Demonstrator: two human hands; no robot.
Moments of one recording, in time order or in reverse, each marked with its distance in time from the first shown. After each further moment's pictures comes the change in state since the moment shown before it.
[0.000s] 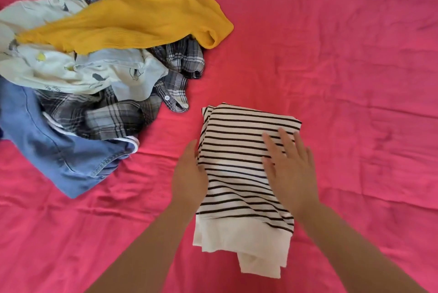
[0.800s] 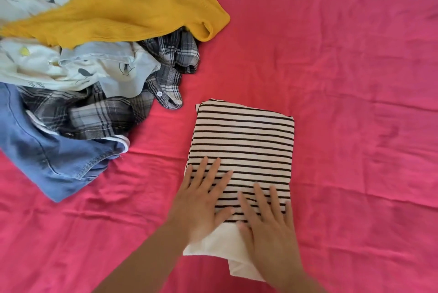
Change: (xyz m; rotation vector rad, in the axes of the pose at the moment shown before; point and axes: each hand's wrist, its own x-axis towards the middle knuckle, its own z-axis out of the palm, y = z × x) left_hand -0.033 -0.040 0.021 0.916 -0.373 0.569; right_hand -0.096 -0.010 0.056 -0.045 -0.245 -0.070
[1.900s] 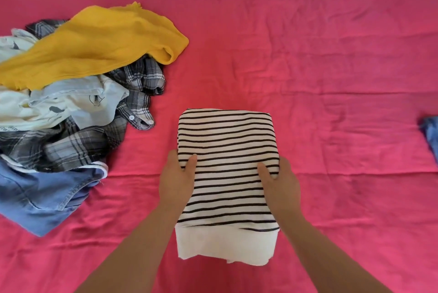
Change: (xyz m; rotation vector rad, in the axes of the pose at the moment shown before) left_hand 0.049 0.017 -0.069 -0.928 0.361 -0.552; right_hand 0.034 0.036 -0.076 0.901 0.398 0.584
